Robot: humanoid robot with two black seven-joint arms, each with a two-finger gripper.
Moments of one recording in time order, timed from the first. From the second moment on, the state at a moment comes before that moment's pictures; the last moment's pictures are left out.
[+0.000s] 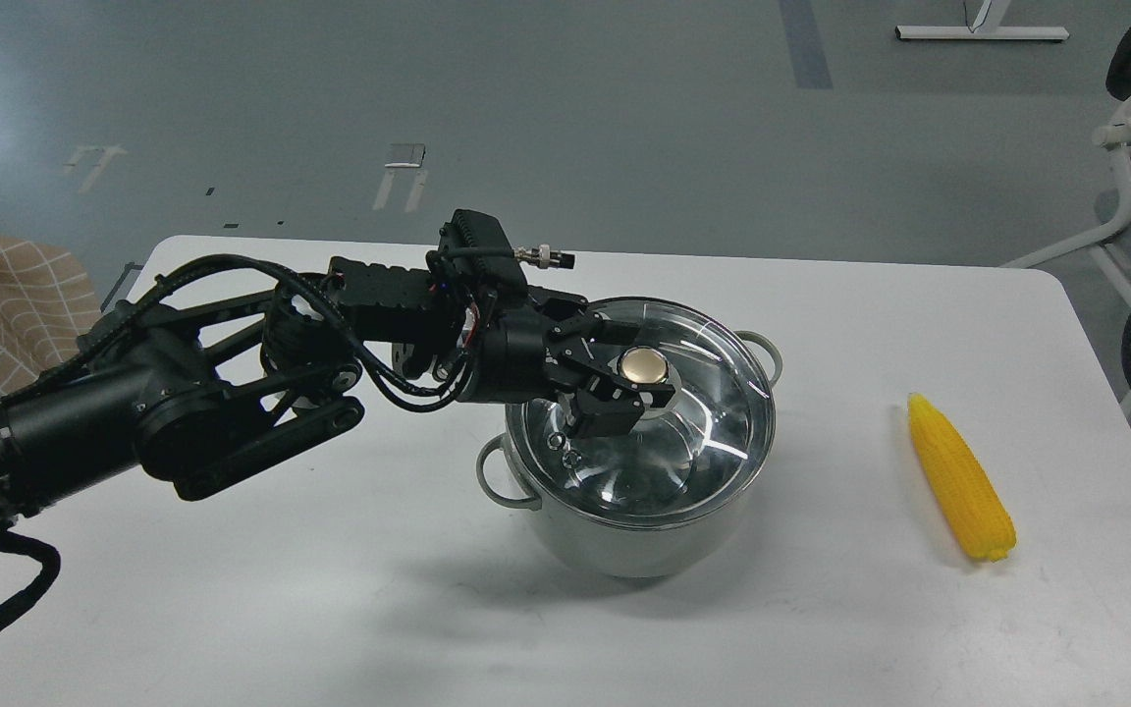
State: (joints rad) left arm -0.89 0.41 -0.45 -1.39 2.01 -0.34 -0.37; right arm 0.74 -0.43 1.62 0.78 -0.43 0.49 -0.08
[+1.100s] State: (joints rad) left arm -0.93 0.60 -0.60 -1.52 1.99 -0.33 -0.39; right arm 0.74 -0.43 1.62 0.78 -0.43 0.49 -0.08
